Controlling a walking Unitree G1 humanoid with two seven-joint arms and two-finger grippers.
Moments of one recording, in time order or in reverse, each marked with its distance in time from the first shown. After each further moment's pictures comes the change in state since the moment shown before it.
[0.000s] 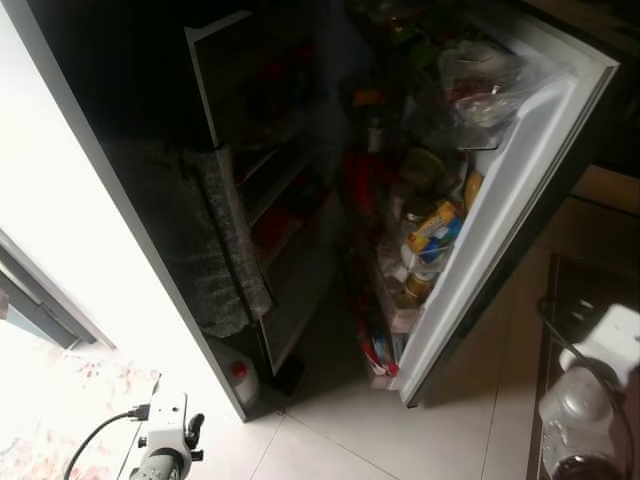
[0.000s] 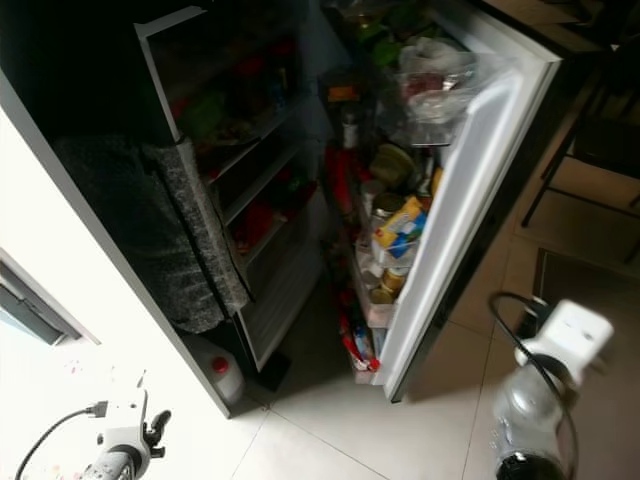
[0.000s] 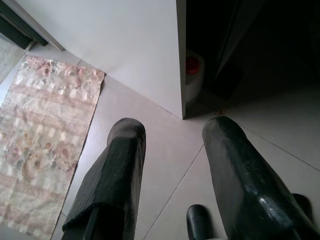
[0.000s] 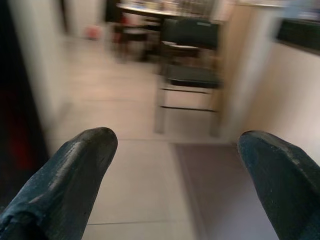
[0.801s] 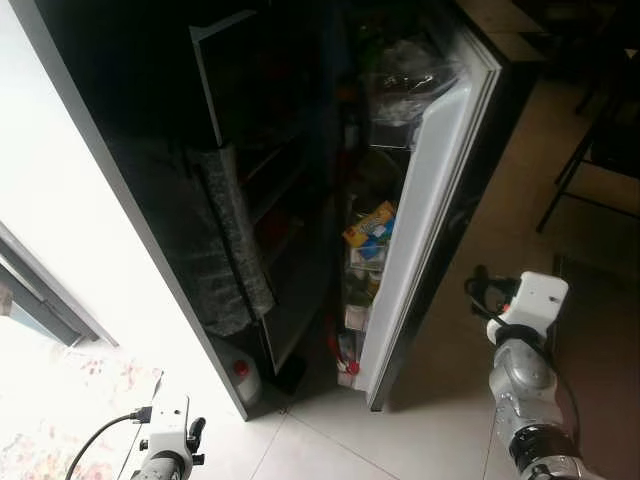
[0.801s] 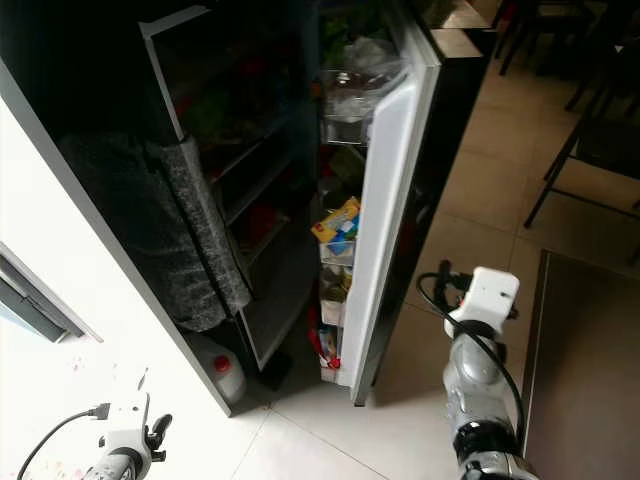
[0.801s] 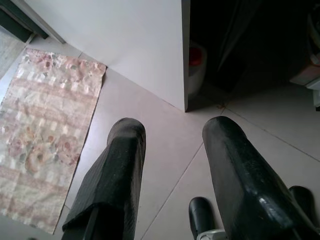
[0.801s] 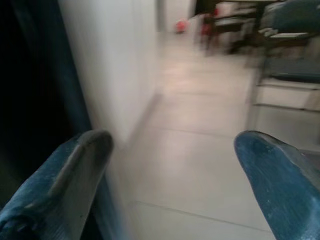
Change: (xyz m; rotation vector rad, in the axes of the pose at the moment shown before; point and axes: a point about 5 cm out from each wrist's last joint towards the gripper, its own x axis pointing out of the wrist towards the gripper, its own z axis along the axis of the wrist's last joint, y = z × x) left arm -0.002 0.000 -0.005 0.013 0.022 -0.003; right arm -0.006 0.065 0.003 0.112 0.049 0.399
